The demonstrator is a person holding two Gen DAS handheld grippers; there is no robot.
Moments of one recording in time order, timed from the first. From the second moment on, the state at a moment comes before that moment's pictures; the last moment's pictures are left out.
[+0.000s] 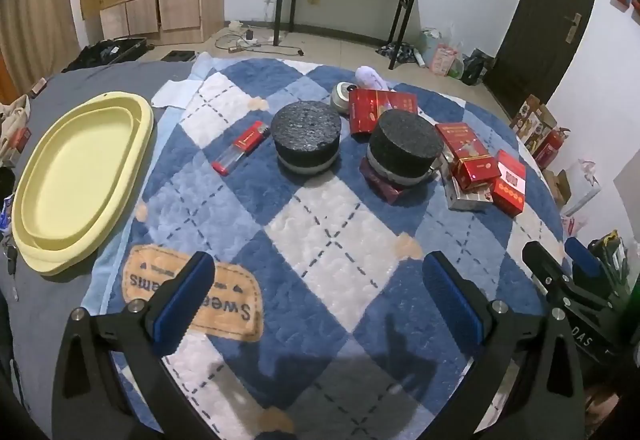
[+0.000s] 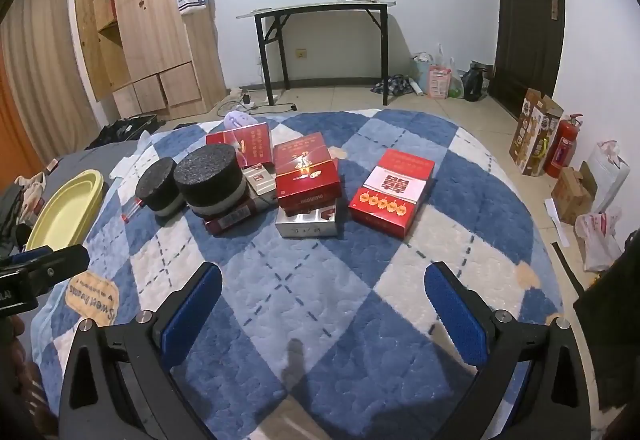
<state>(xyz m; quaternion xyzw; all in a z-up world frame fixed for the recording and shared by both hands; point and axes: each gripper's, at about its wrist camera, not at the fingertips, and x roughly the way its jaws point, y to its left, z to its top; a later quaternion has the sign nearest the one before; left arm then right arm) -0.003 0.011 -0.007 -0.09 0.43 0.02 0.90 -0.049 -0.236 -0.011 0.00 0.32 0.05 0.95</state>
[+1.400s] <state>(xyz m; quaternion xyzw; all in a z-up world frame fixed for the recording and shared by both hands) -0.006 0.012 -0.010 -0.09 0.44 0.01 0.89 -0.048 -0.233 -0.014 0.00 0.32 0.05 0.95</state>
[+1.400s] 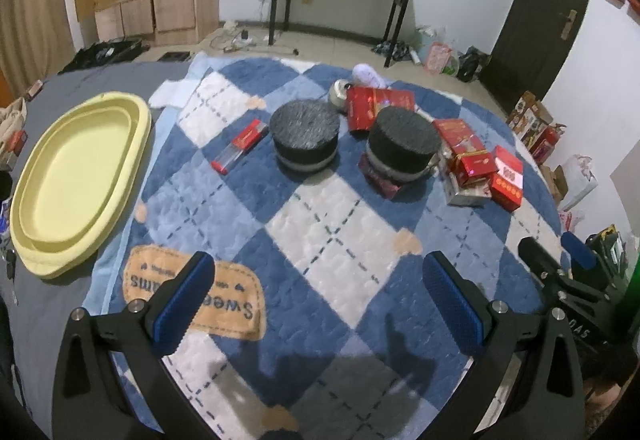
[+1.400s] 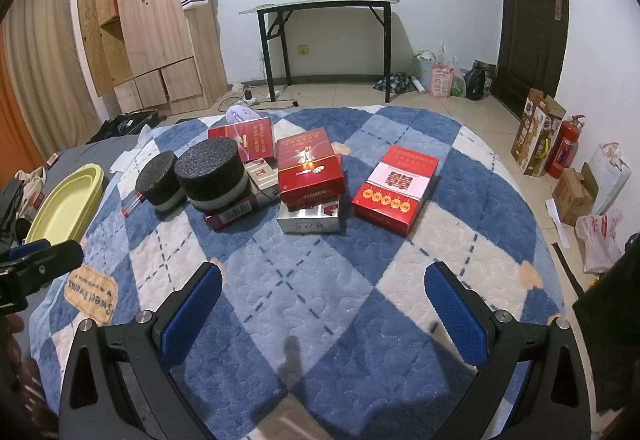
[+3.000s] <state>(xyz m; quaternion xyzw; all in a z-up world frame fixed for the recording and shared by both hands) -0.010 0.025 -0.019 -0.07 0.44 0.01 0.90 -0.042 -0.239 -0.018 0.01 0.34 0.05 0.94</state>
